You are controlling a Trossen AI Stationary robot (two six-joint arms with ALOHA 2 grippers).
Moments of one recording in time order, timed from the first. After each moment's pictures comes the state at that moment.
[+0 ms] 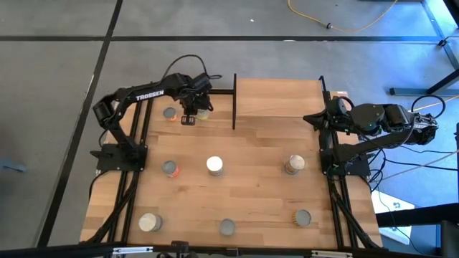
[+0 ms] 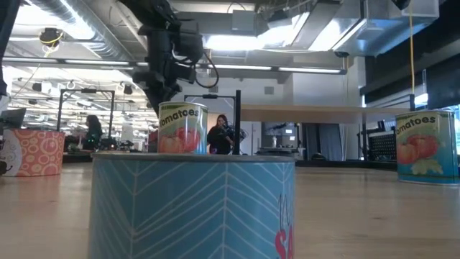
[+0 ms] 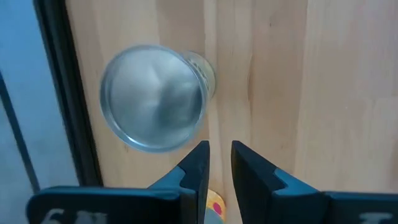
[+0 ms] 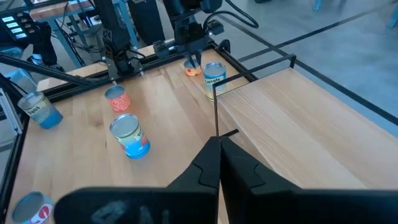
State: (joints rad) left arm 0.59 1.67 1.35 -1.03 -0.06 0.65; right arm 0.16 0.71 1.14 -0.92 0.48 0.39
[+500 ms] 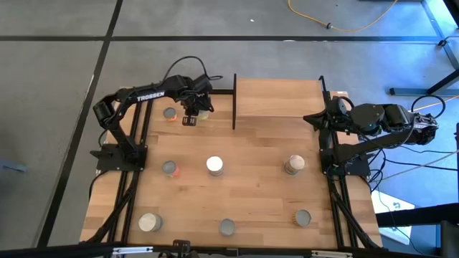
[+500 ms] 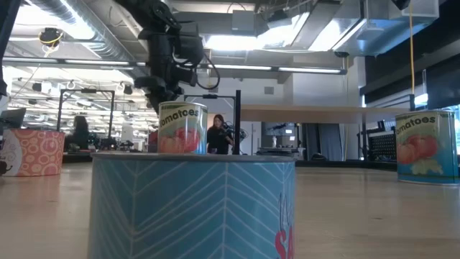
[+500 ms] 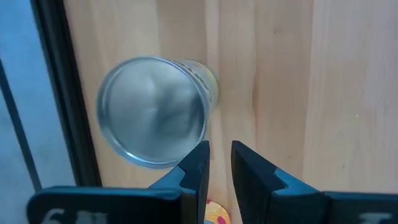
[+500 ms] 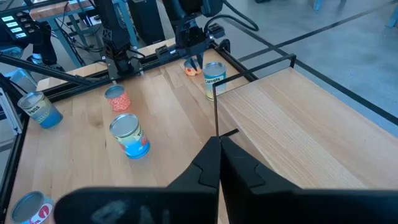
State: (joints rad) left arm 0.59 1.67 1.31 -0.95 -0.06 0.66; right arm 0.16 0.71 1.14 -0.92 0.48 0.39
